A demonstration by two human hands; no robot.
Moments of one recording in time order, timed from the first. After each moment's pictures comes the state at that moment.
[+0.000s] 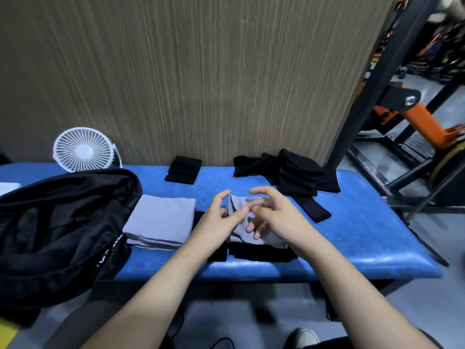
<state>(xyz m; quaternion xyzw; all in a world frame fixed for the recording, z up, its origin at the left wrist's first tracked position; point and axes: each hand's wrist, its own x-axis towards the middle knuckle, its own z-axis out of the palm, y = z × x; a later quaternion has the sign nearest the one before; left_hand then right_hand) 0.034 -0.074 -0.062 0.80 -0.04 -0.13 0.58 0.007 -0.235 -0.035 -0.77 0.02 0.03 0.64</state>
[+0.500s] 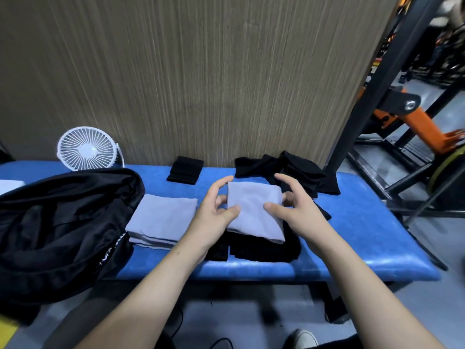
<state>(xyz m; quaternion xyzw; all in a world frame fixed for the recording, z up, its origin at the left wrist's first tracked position) 0.027 -0.064 -0.045 0.70 -0.11 -0.08 0.70 0.003 -0.268 -0.031 -0.81 0.04 -0.04 0.58</state>
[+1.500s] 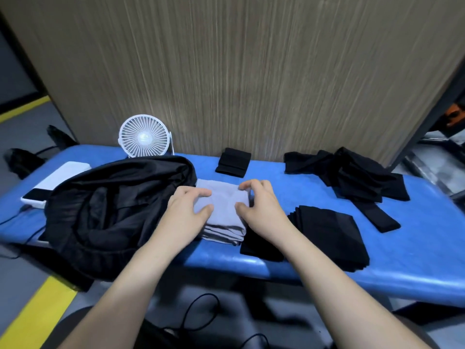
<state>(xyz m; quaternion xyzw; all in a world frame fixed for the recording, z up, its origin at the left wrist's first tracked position) 0.045 0.081 -0.059 0.92 -0.02 0.07 0.39 0.058 -0.104 -0.059 -0.90 -0.05 0.00 0.43</state>
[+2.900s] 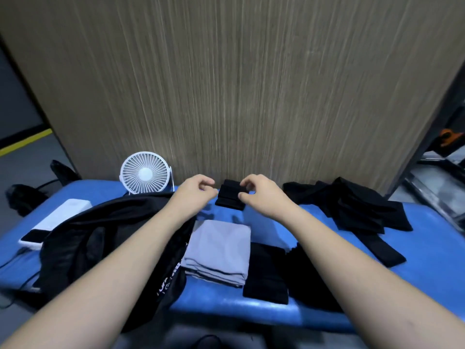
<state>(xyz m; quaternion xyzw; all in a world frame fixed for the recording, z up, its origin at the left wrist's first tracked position) 0.154 0.077 -0.012 0.88 -0.01 0.01 0.48 0.157 -0.122 -0.012 -0.95 -0.08 -0.02 0.31</state>
